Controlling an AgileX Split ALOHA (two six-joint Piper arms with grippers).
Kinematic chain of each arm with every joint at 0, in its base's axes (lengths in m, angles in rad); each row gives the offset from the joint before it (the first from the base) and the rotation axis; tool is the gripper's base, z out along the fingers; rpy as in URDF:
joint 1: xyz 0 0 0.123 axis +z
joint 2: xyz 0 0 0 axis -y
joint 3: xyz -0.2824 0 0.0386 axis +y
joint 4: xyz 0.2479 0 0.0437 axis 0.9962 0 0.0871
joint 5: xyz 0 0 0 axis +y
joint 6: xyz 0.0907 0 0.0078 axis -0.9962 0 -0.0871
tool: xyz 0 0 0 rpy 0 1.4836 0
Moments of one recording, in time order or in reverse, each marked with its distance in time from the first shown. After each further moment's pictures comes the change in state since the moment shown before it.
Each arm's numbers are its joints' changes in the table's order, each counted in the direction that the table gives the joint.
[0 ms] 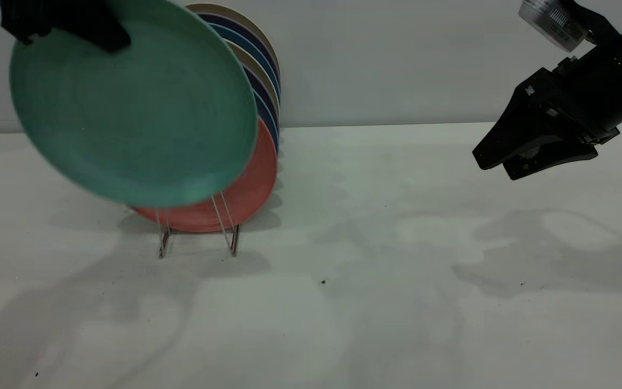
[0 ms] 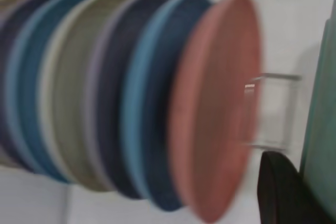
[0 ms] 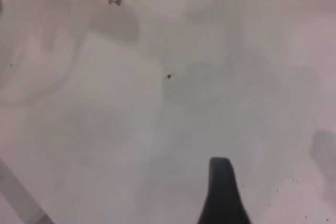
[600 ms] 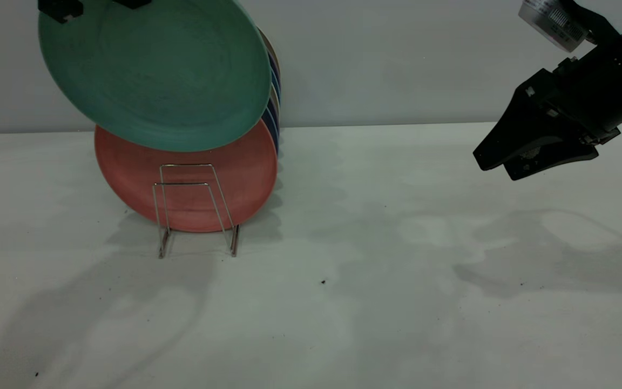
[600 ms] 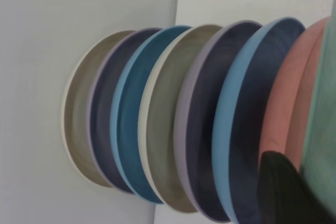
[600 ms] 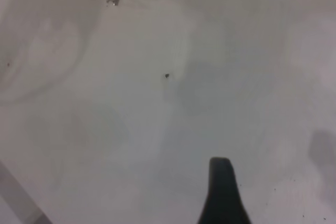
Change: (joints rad) left arm -0.041 -0.001 0.000 0.004 -0.187 -0.083; right arm 0.000 0.000 0.000 -0.006 -0.004 -0.002
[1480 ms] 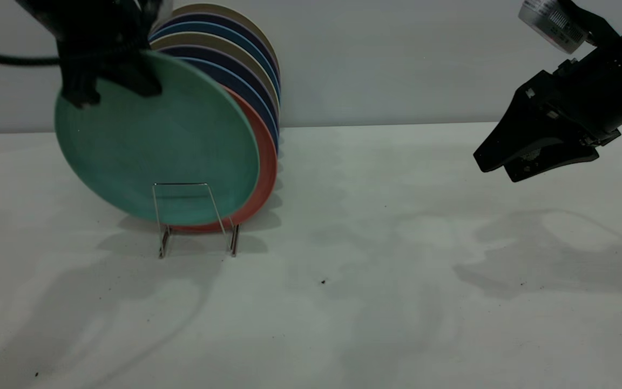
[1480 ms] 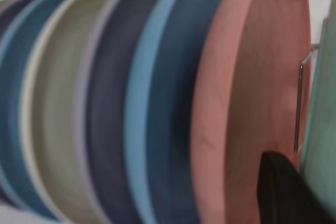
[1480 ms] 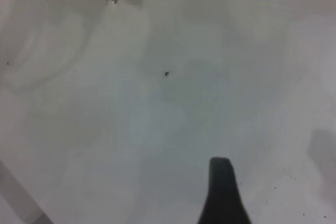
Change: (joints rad) left arm 0.000 -0.184 0.000 0.095 0.001 -0.005; right arm 0.000 0.000 0.003 -0.002 0.000 -0.003
